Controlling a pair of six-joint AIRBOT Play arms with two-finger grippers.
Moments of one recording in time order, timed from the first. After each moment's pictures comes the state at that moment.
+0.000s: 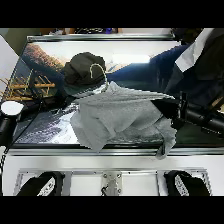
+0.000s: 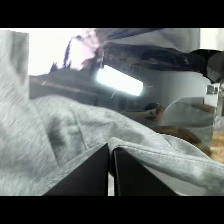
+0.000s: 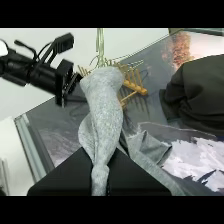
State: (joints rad) left arm 0.05 -0.96 0.87 0.70 -0.94 -1.58; right arm -0.20 -0.68 0.73 -0.01 1.29 0.36
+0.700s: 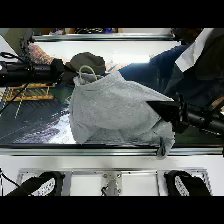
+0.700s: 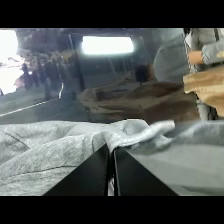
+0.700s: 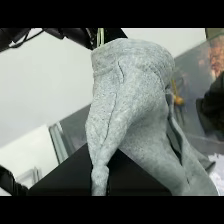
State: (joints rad) left arm 0.00 -1.19 1.46 0.69 -1.29 -1.51; right arm -0.14 -0.68 0.73 0.10 1.31 0.39
